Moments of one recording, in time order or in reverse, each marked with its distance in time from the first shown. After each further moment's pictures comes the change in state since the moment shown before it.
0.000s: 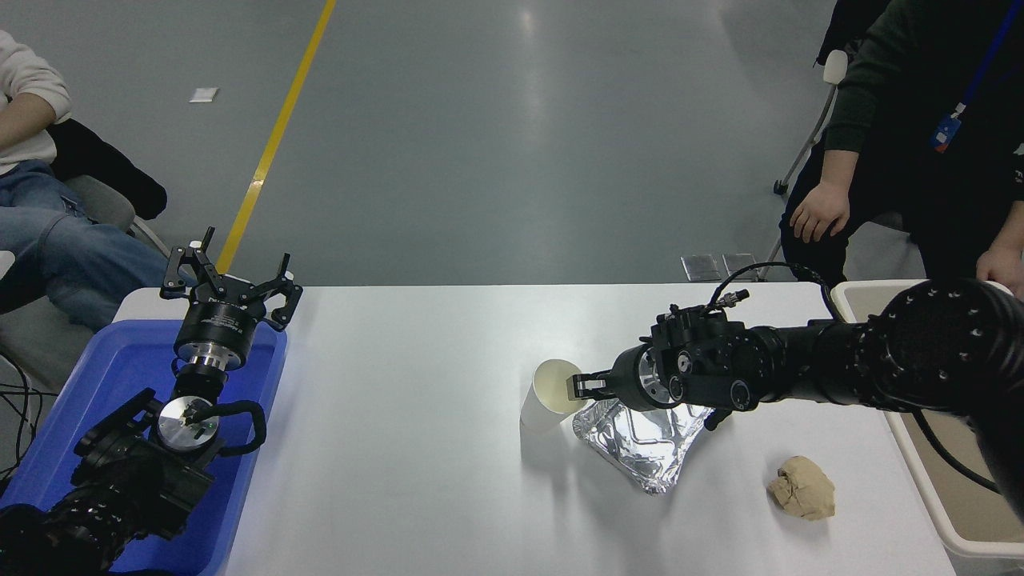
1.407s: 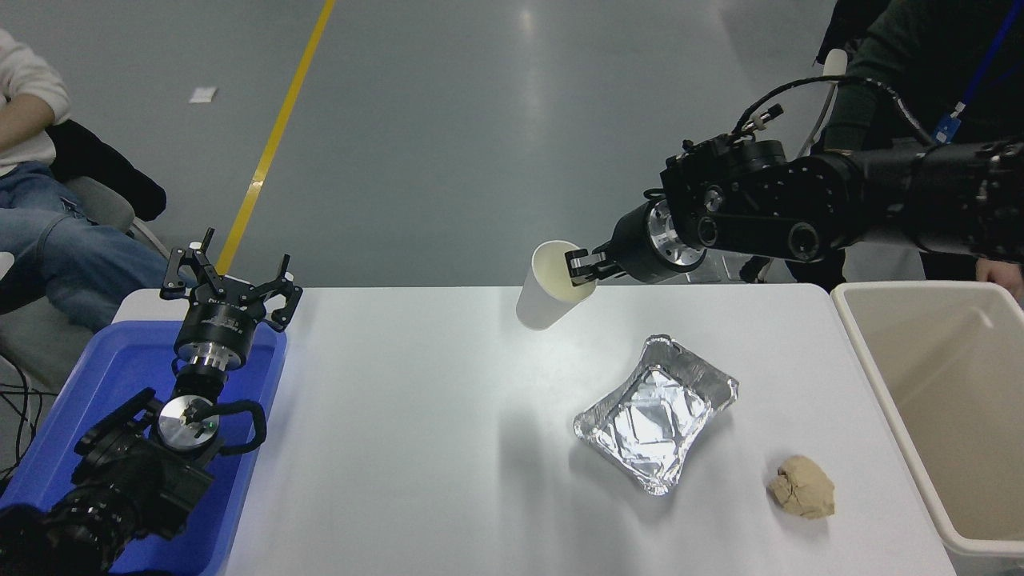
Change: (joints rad) left arm 0.000 0.000 0.000 0.000 0.000 0.000 0.000; right arm 0.583 -0.217 -0.029 0.216 0.036 0.290 0.041
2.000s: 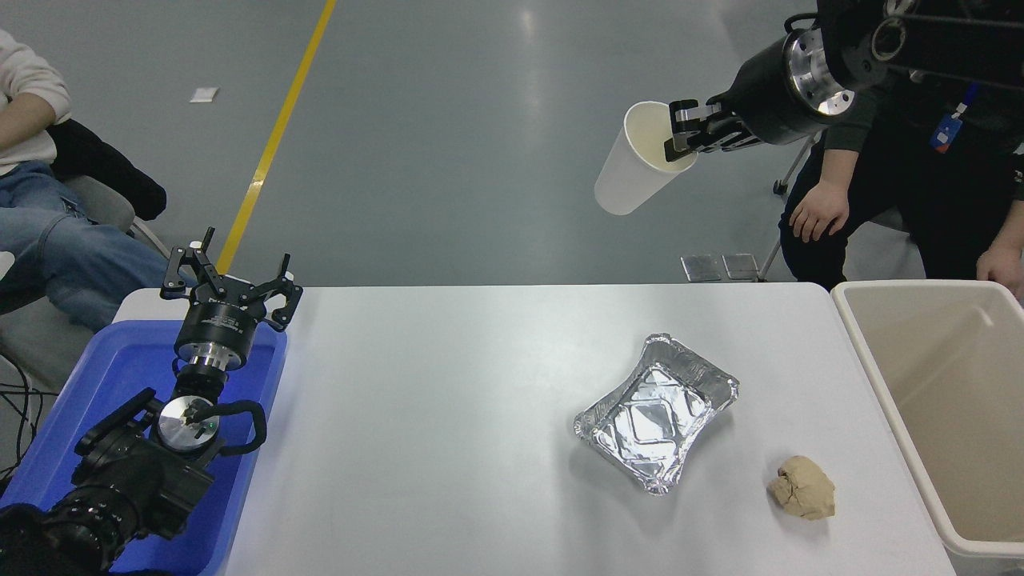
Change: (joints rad) left arm 0.000 0.000 0.001 0.000 0.000 0.000 0.000; right arm 0.241 -0.194 -0.042 0.018 0.002 0.157 -0.002
